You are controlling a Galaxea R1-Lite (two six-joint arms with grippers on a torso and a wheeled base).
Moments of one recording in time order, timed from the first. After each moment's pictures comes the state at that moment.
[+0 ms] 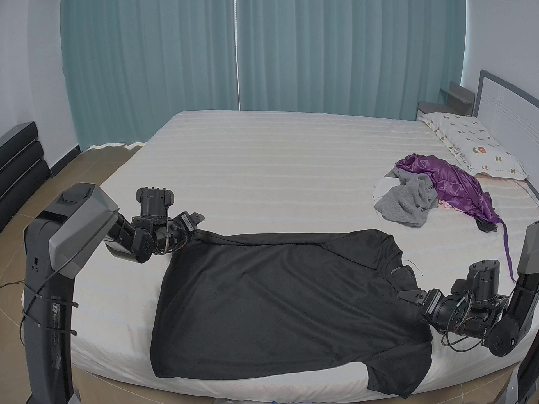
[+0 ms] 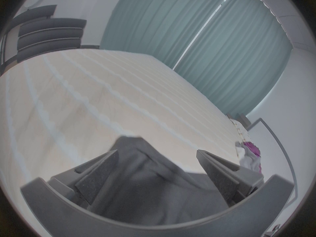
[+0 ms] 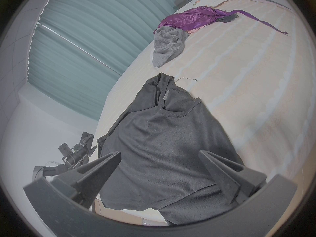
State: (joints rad) left arm -0.14 2.47 -1.41 -0.53 -0.02 -0.65; right arm 0.19 2.01 -0.07 -1.30 0.15 0.83
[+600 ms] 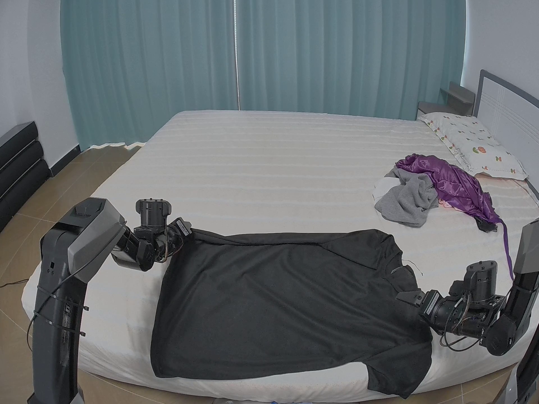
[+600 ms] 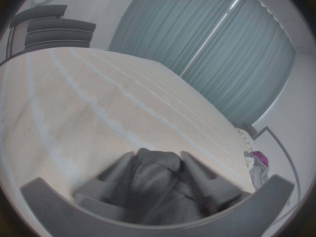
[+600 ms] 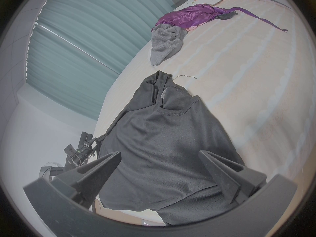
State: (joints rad) left arm -0.10 2.62 -1.50 -0.63 0.04 -0.66; right arm 0.19 2.04 -0.09 -1.30 0.15 0.84
